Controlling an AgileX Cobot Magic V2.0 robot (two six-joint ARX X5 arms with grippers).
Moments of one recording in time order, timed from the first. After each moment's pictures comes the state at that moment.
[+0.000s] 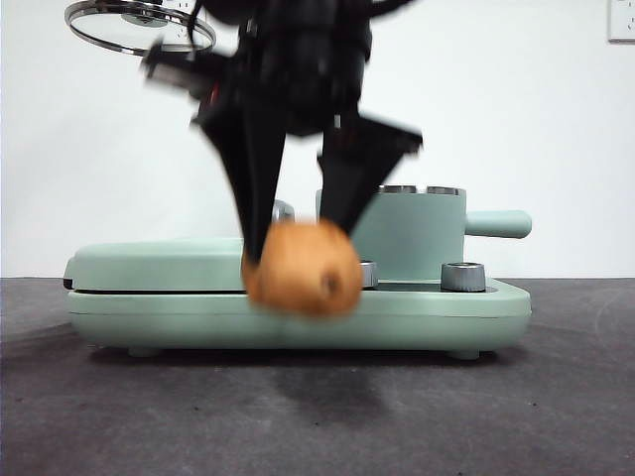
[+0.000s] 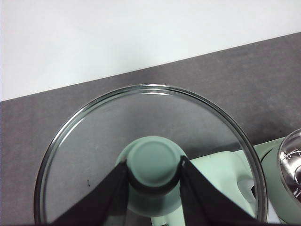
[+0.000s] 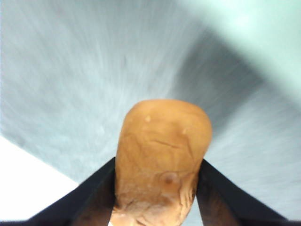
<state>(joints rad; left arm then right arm) -0.23 1.78 2.25 -1.06 0.00 0.06 0.90 1.88 1.63 -1.18 -0.11 0.36</state>
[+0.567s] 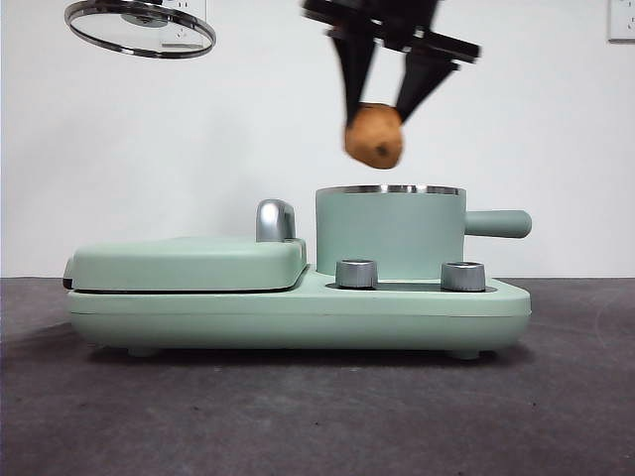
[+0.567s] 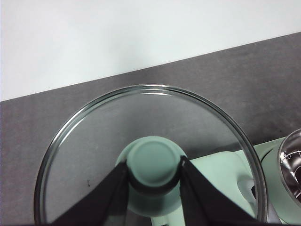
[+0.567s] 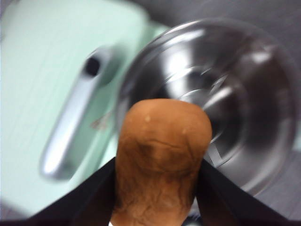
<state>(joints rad) -0.23 1.78 2.25 -1.06 0.00 0.06 0.54 1.88 1.96 -1.08 -0.01 0.25</state>
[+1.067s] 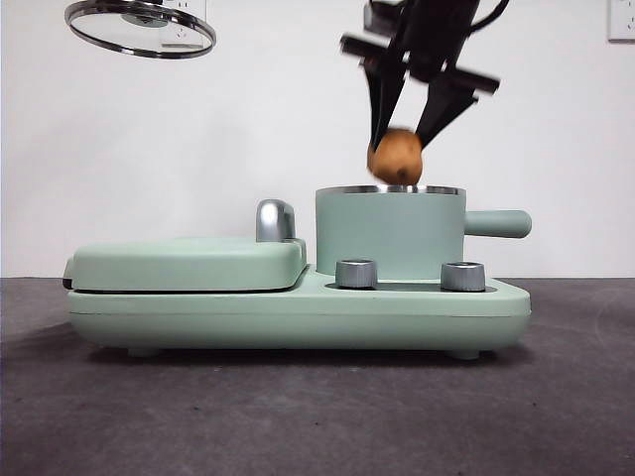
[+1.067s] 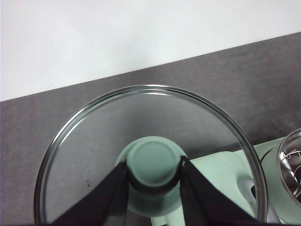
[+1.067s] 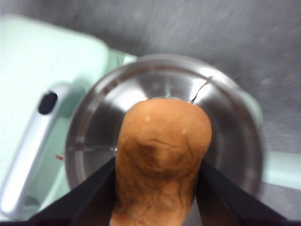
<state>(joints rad) -0.23 1.78 2.25 -1.06 0.00 0.06 0.43 1.94 1.96 -1.01 -0.09 0.19</state>
